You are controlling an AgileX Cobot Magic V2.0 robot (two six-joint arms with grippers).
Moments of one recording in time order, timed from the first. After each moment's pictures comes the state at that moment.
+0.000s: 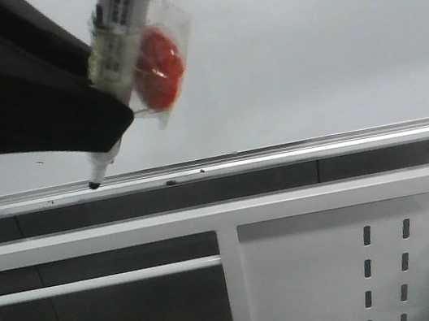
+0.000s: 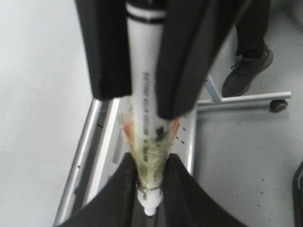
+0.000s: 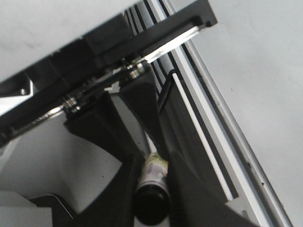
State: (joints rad) left arm -1.08 0.99 -0.65 0.17 0.33 0.40; right arm 1.09 1.03 -0.86 0.02 0.44 -0.31
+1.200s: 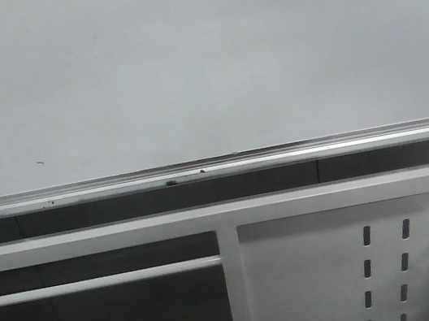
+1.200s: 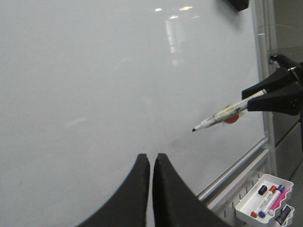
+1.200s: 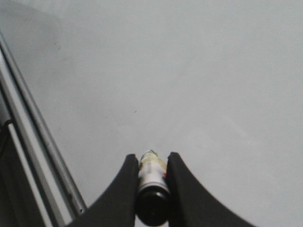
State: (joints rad) left arm -0.72 0.13 -0.52 -0.03 0.35 0.19; right arm 0.66 0.71 -0.53 -0.31 -0.12 -0.30
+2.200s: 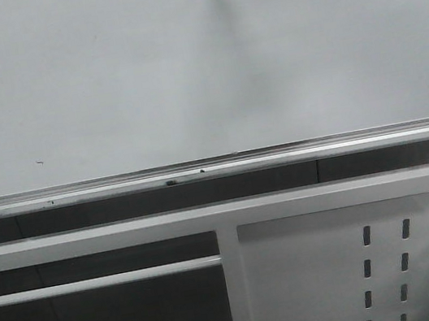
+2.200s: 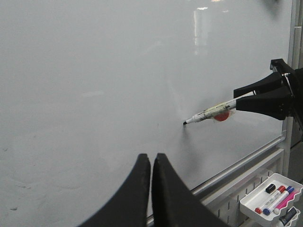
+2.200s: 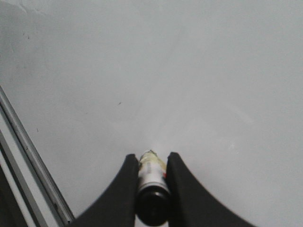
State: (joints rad) left arm -0.62 0.09 -0.45 -0.11 0.35 0.16; right arm 0.55 0.93 -0.53 -0.28 -0.33 -0.30
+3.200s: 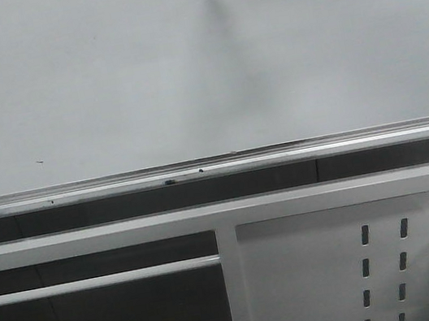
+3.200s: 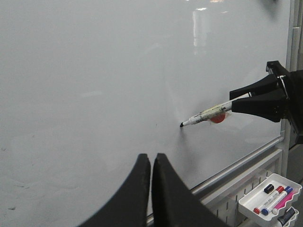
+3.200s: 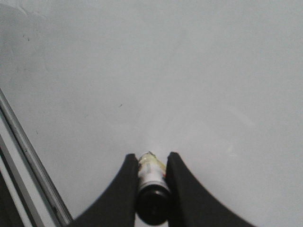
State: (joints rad) left arm -0.62 0.09 -0.45 -0.11 0.35 0.16; right arm 0.54 0.97 -0.53 -0.25 -0.38 -0.33
